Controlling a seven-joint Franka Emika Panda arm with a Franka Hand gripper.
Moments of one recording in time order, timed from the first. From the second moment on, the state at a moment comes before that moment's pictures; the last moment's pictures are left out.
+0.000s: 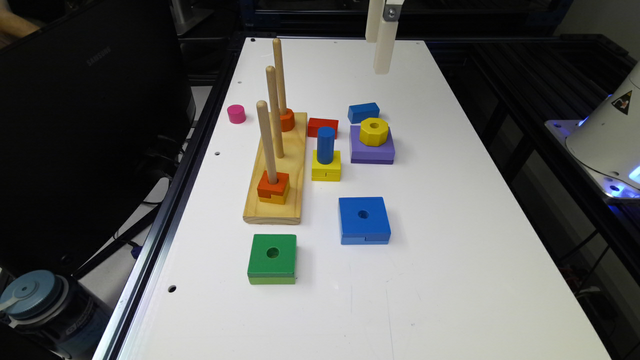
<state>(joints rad) -0.29 -0.15 0.33 -2.38 0.05 2.25 0.79</state>
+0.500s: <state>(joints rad) -0.28 -0.12 0.36 -2.34 0.05 2.26 0.80</state>
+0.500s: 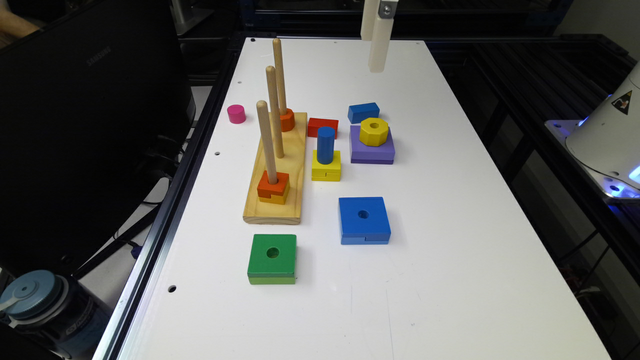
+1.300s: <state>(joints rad) -0.28 0.04 0.52 -2.18 0.00 2.27 1.00</state>
